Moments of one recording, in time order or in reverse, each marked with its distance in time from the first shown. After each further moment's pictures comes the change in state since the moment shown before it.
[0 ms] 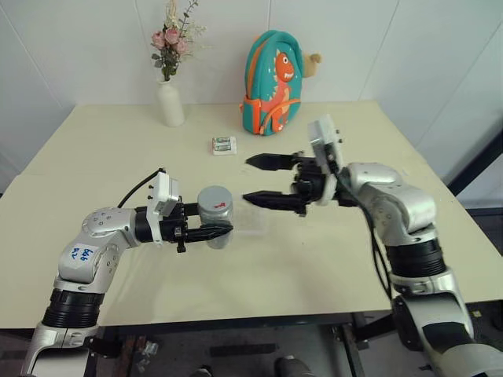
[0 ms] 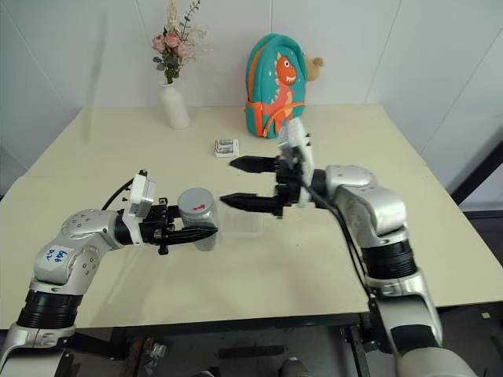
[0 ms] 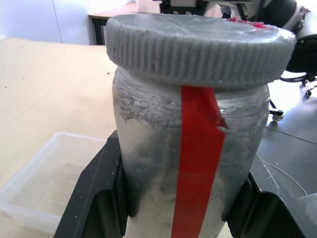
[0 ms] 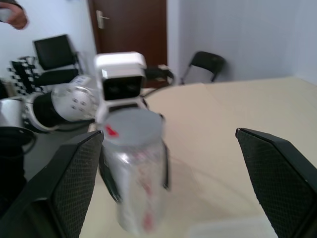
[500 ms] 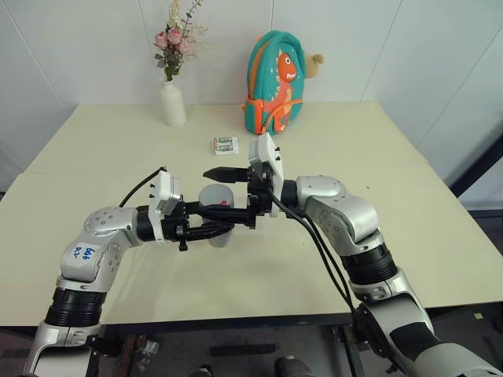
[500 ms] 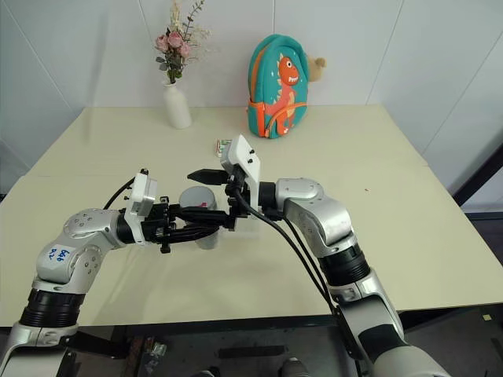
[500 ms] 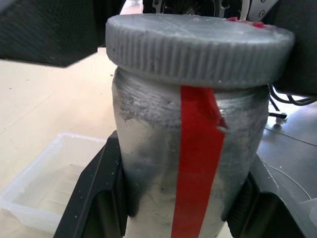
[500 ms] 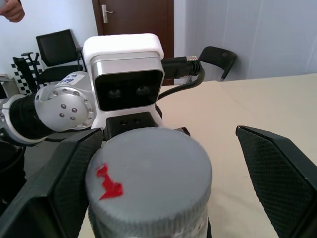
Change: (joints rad) left arm -0.012 -0.011 -0.003 0.007 0.003 0.000 0.012; right arm -0.029 0.175 0.103 0.066 -0.128 -0.056 -0.131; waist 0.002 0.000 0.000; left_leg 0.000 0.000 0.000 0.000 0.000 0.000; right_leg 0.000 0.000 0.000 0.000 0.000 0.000
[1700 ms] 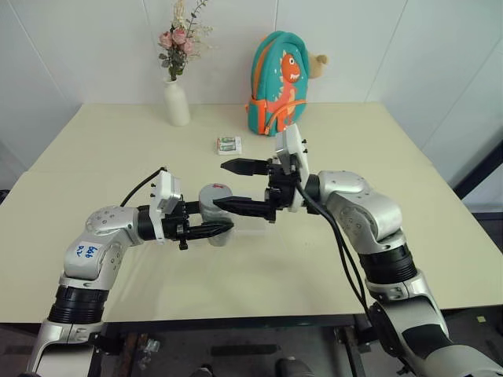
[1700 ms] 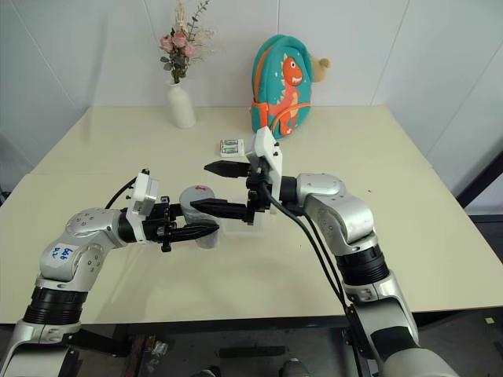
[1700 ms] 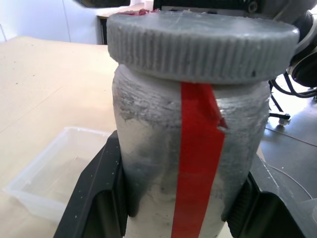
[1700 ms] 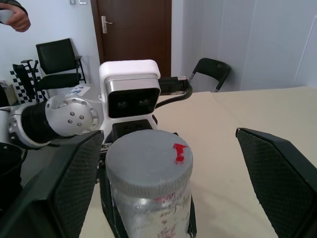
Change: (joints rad) left arm -0.024 -0.012 -0.002 0.038 0.020 -0.008 -0.021; right arm 0.037 -0.064 -0.041 -0.057 0.044 0.003 0.015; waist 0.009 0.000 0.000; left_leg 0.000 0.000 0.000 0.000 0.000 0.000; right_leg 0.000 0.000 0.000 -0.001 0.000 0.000
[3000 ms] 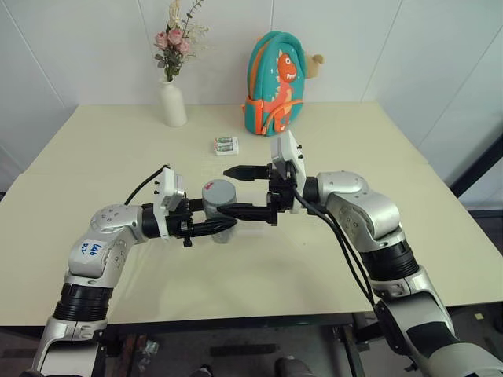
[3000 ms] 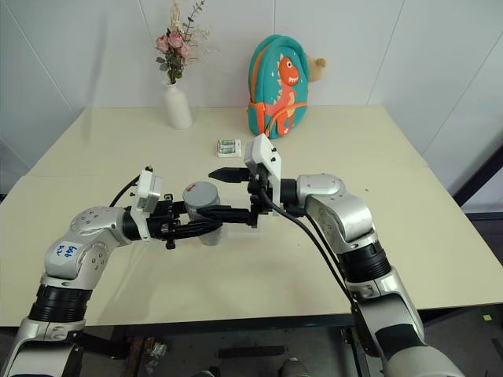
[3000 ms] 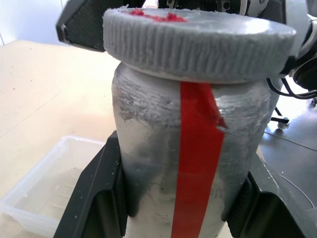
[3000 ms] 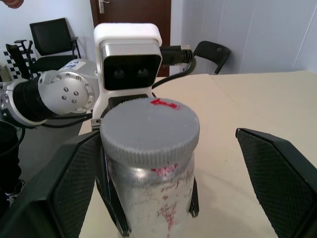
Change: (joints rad) left arm -0.006 -0.021 -0.004 0.001 0.001 0.009 0.015; right arm -0.010 -0.086 0.022 0.058 -0.016 -0.037 0.074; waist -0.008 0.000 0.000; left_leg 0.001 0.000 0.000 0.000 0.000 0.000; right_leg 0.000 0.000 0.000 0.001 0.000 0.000
